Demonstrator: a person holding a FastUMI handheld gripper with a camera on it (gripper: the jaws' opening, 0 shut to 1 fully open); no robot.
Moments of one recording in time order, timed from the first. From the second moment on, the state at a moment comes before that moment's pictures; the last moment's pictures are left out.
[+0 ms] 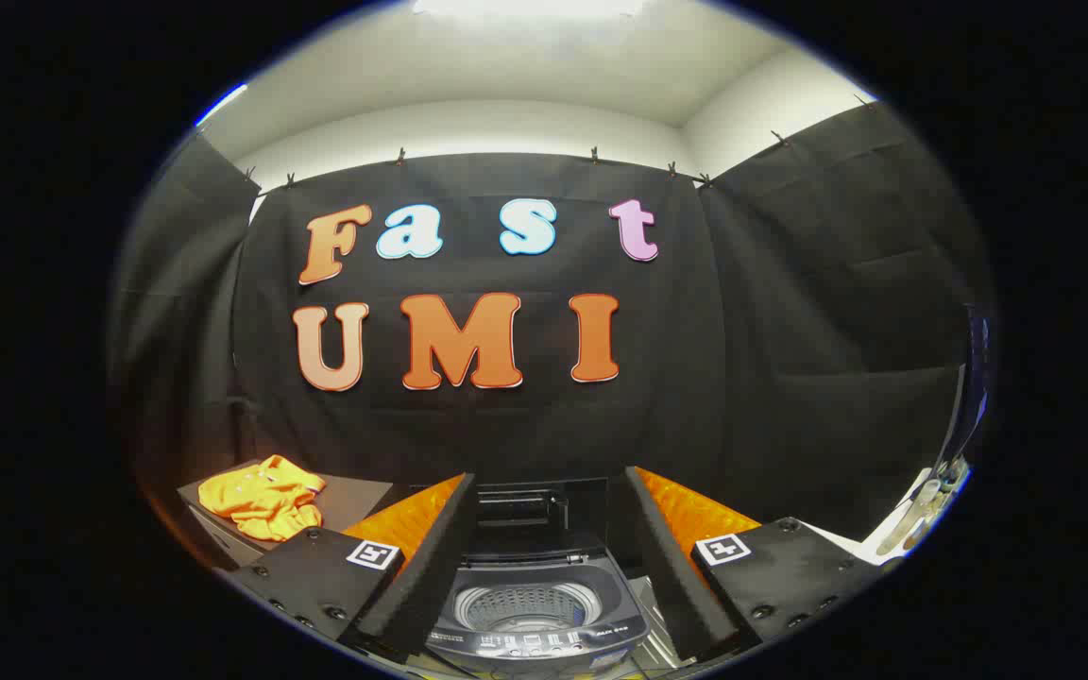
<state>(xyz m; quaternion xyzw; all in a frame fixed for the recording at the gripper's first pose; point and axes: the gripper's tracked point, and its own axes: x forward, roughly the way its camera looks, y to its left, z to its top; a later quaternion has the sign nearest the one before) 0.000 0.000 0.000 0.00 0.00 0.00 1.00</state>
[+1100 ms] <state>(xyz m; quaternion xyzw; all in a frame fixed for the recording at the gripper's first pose) 0.020 0.010 0.007 -0.01 0.00 -0.01 1.00</state>
